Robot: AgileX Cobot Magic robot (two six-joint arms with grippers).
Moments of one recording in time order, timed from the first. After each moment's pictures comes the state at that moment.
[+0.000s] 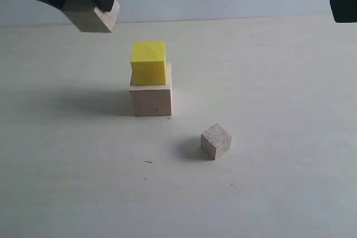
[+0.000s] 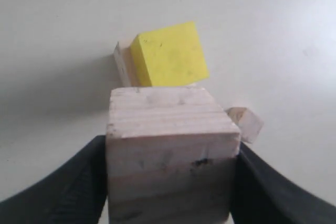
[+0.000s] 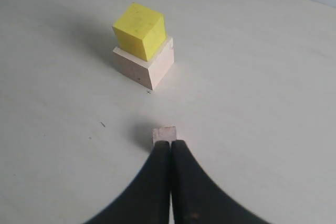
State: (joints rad) left arm -0.40 1.66 -1.61 -0.27 1.17 -0.06; right arm 0.56 0.90 -1.06 0.08 0.99 0.00
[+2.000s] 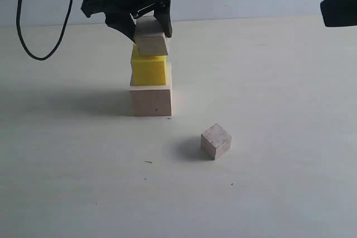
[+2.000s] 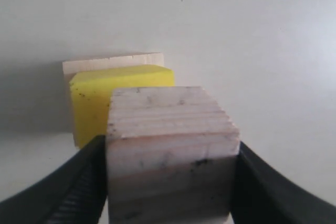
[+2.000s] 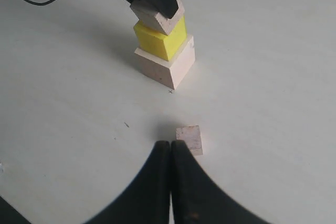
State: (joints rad) left arm -0.56 2.07 -1.94 -0.17 1.22 -0.41; right arm 0.56 0.90 -1.06 0.16 0.99 0.01
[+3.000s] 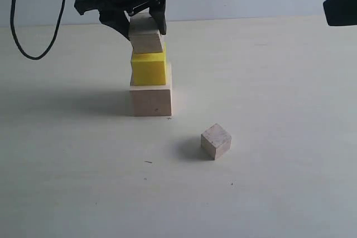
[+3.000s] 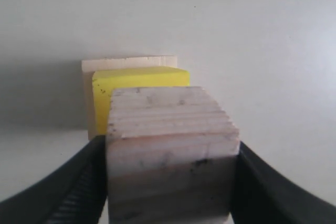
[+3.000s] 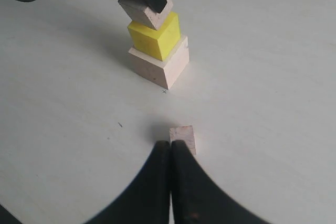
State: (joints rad) left arm -0.56 2.05 -1.93 -0.13 1.22 -0.45; right arm 0.56 0.90 -1.06 0.13 0.99 0.01
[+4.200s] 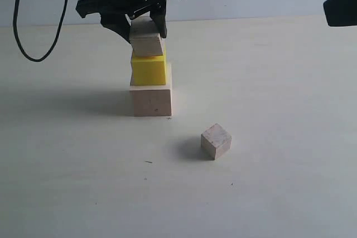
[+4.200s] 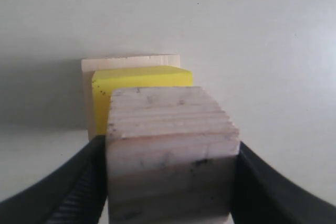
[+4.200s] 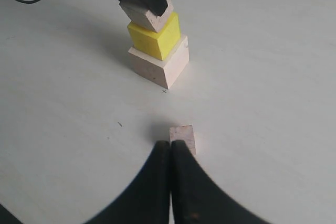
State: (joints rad) left arm -0.56 2.06 -1.93 -0.13 1.22 -0.45; right arm 0.56 0.90 -1.06 0.13 0.99 0.01
